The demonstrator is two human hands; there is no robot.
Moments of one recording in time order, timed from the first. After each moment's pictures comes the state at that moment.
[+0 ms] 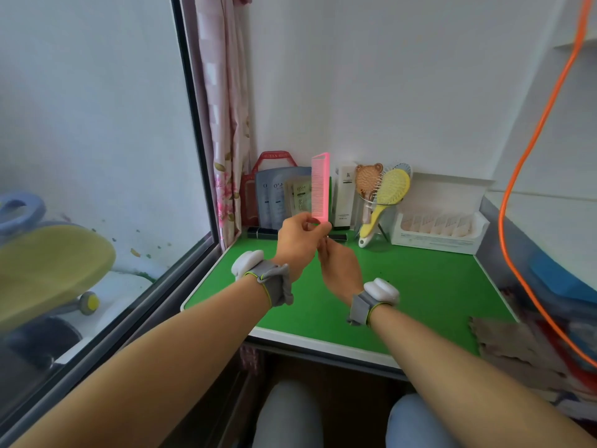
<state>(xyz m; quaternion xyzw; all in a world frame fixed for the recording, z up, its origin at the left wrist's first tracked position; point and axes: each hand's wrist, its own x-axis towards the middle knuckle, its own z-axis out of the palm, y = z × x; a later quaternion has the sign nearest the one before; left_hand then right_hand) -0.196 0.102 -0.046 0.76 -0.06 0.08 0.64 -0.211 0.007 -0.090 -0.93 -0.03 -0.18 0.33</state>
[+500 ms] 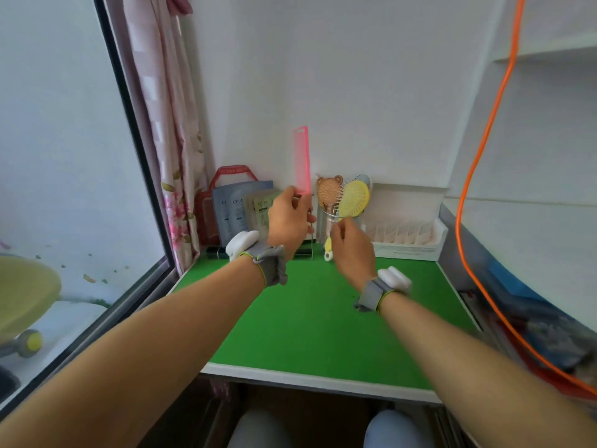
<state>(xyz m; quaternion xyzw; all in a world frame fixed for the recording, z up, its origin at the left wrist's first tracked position) -0.162 0.041 0.005 0.73 -0.11 0.14 0.66 -0.189 -0.076 -0.050 -0.89 0.05 -0.28 0.36</state>
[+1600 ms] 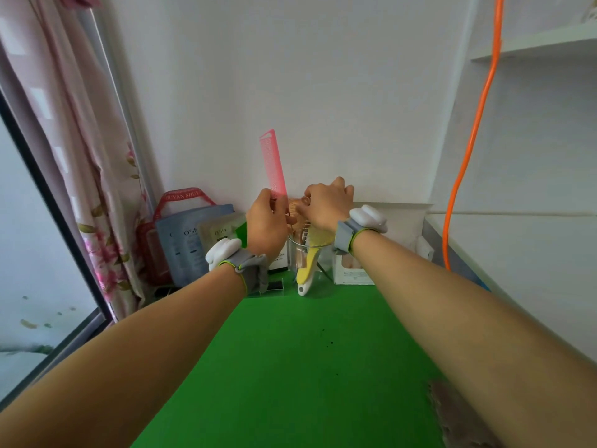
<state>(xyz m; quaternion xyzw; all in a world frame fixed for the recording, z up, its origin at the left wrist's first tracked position) -0.073 -0.016 0.014 0.76 -0.12 0.17 0.61 -0.056 -0.139 0.032 -0.97 0.05 -0.21 0.09</state>
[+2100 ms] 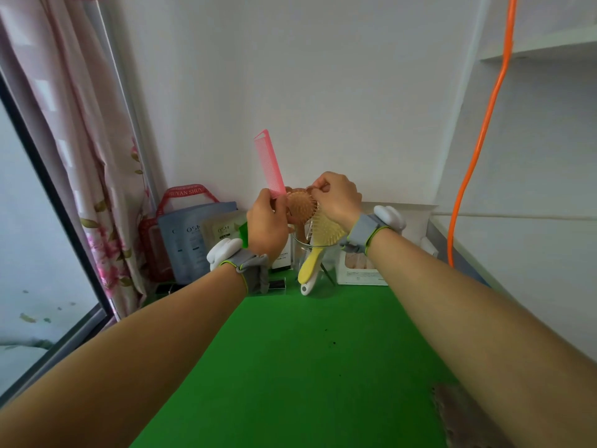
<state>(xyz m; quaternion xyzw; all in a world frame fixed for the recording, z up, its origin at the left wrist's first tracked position) -0.067 -0.011 0.009 0.76 -0.11 0.19 0.61 -0.060 -0.145 0.038 -0.90 0.06 -0.26 0.36</state>
